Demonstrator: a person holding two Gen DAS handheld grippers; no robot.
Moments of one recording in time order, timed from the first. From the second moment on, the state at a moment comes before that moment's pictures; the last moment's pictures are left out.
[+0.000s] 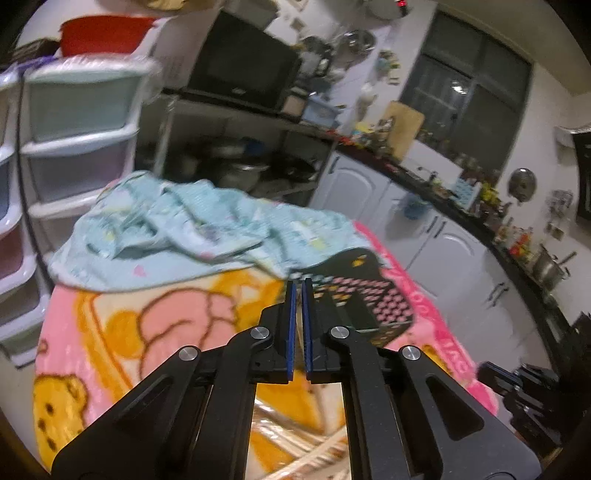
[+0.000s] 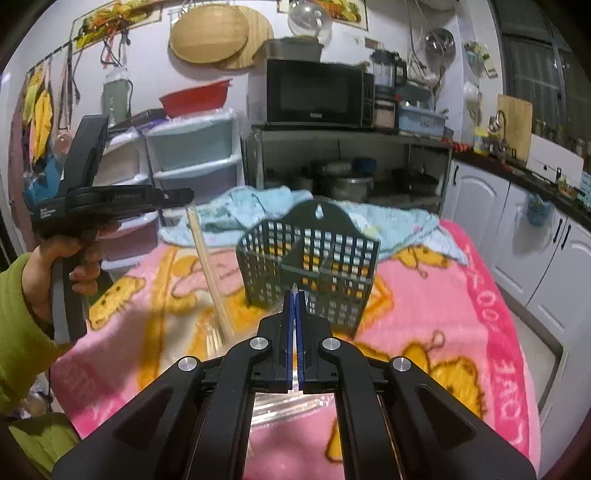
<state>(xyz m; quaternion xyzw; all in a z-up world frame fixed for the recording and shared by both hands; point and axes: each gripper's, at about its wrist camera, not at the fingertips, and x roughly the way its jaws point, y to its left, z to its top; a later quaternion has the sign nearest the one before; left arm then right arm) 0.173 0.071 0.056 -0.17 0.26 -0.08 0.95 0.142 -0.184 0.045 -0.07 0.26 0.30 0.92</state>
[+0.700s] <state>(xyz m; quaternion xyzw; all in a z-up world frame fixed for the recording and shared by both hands) 0.175 0.015 0.157 -0.14 0.18 -0.15 0.96 0.155 -0.195 0.150 -0.05 0.16 0.29 0.94</state>
